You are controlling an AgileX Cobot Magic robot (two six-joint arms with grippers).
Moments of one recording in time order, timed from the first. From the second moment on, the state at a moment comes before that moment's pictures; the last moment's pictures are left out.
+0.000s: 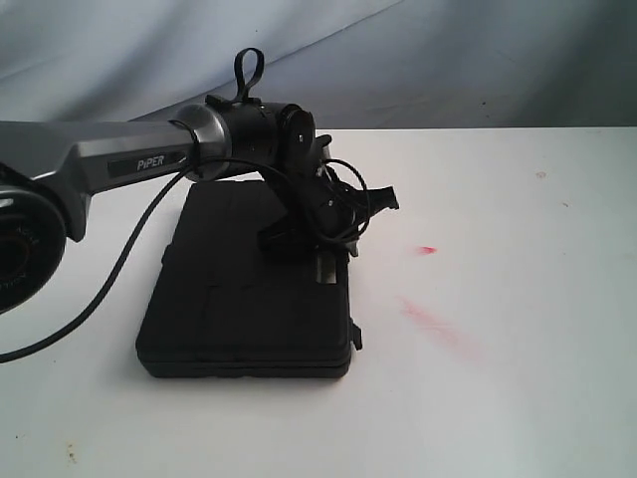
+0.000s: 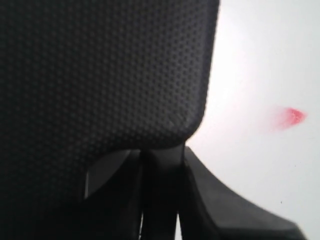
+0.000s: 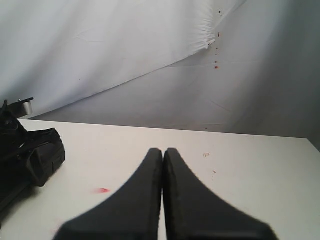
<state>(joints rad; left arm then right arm) -0.62 2.37 -1.83 -0.26 0.76 -0.57 0.23 0.01 0.00 0.04 0.09 -0.07</state>
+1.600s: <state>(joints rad) -0.63 2.38 -1.85 -0.20 0.77 -0.47 0.23 0.01 0.00 0.04 0.09 -0.07</state>
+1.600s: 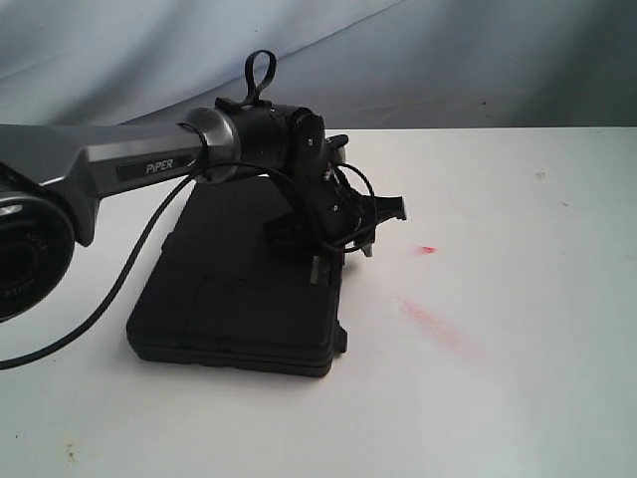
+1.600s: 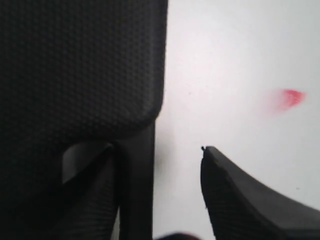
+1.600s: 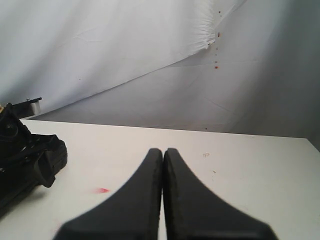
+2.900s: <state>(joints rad) -0.77 2.07 -1.62 0.24 0.78 -0.53 0.23 0.01 0.00 0.04 0.09 -0.07</state>
